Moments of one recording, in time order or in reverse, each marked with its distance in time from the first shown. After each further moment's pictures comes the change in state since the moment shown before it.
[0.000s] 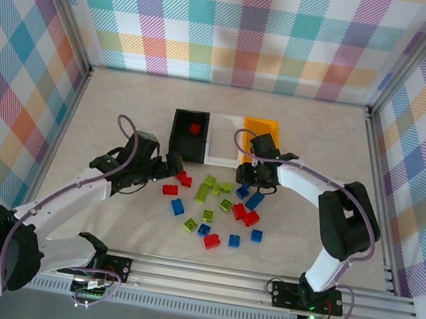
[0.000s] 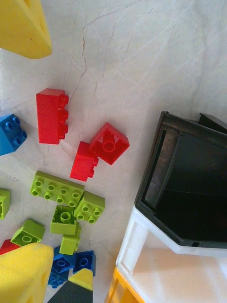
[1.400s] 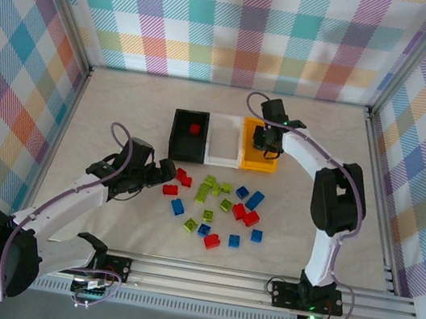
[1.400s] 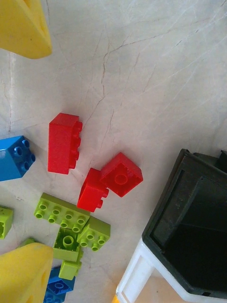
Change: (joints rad) left arm 0.039 -0.035 -0.082 -0.002 0.018 -0.039; right arm -0.125 0.229 0.440 -0.117 0.160 -0.008
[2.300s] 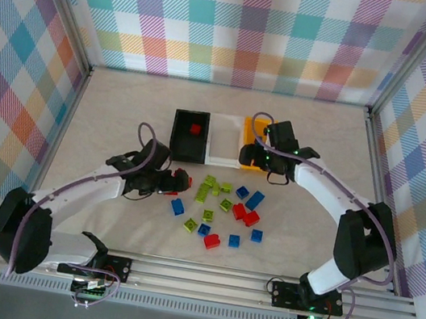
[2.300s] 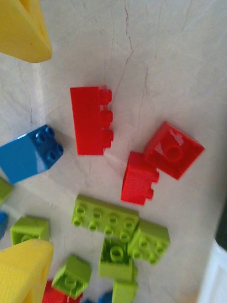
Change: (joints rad) left arm -0.122 0.192 0.093 -0.075 0.029 0.116; right arm 0.057 -0.404 -0.400 0.102 -0.184 0.007
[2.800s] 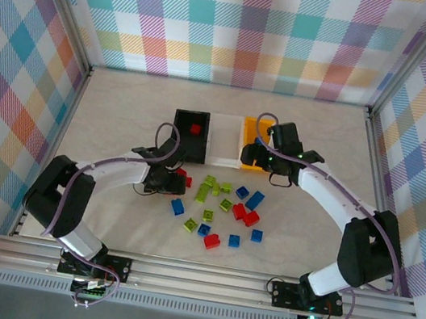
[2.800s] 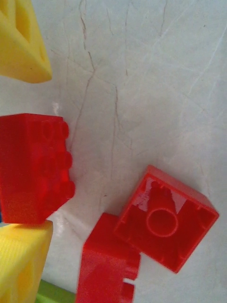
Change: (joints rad) left arm 0.000 0.290 0.106 -0.018 -0.095 0.123; right arm 0.000 -0.053 -0.023 0.023 -0.003 0.019
